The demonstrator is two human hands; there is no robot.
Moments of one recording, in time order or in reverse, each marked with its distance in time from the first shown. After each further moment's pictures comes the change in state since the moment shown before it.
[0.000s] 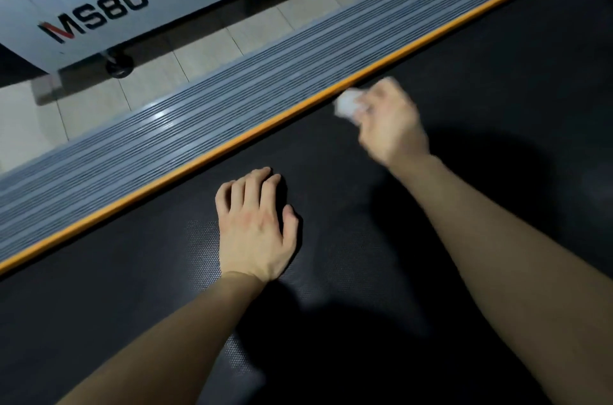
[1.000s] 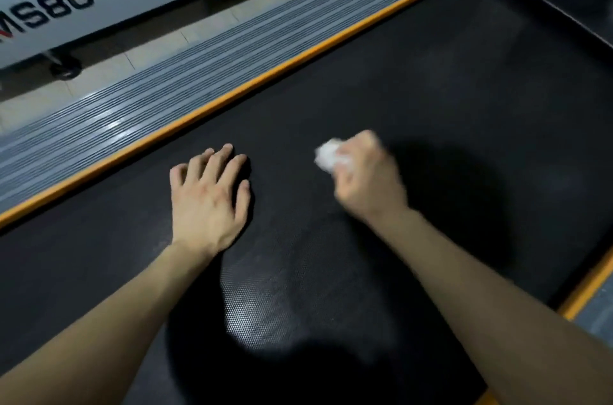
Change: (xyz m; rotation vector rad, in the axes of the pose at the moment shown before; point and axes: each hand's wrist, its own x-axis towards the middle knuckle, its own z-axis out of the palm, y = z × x) left_hand -0.004 0.006 -0.010 0.101 -0.063 0.137; right_hand -0.147 0.006 -0.046 0.056 0.048 0.078
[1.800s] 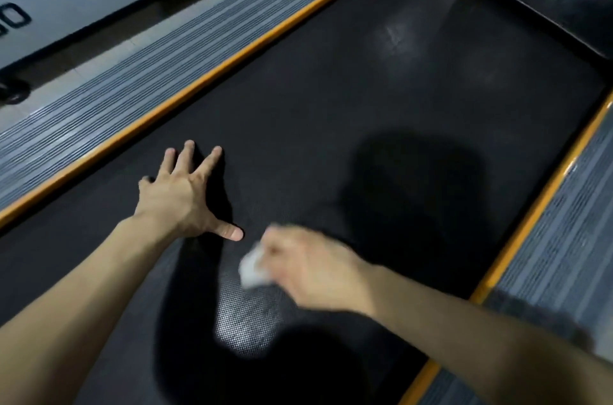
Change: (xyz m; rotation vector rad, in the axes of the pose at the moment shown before) left_hand 0.024 0.020 -0.047 0.062 -0.666 -0.013; right_hand -0.116 -0.027 0.006 0.075 -0.480 -0.537
